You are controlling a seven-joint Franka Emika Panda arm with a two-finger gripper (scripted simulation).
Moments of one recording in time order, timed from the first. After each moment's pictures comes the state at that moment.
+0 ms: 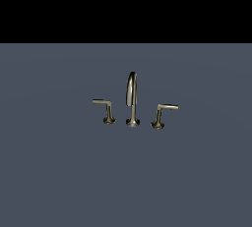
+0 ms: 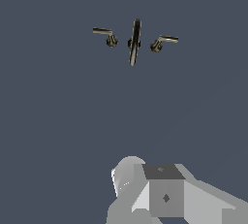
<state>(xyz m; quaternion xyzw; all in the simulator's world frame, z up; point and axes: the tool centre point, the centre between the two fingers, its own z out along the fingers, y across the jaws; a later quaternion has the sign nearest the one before) -0.262 -0.003 0.474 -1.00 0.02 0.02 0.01</state>
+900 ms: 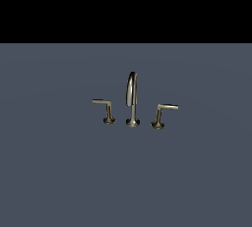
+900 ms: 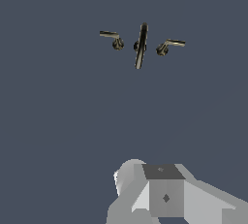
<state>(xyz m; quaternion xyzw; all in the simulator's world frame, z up) -0.254 0.000 0.474 -1.00 0.01 0.02 0.03</state>
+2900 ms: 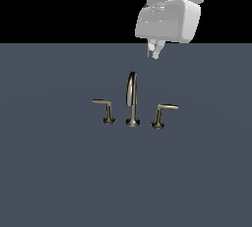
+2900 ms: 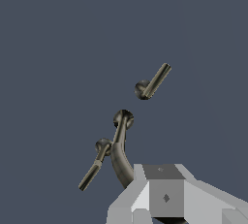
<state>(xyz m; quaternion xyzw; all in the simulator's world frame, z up) -0.022 -0.076 0.259 -0.84 0.54 0.04 0.06</state>
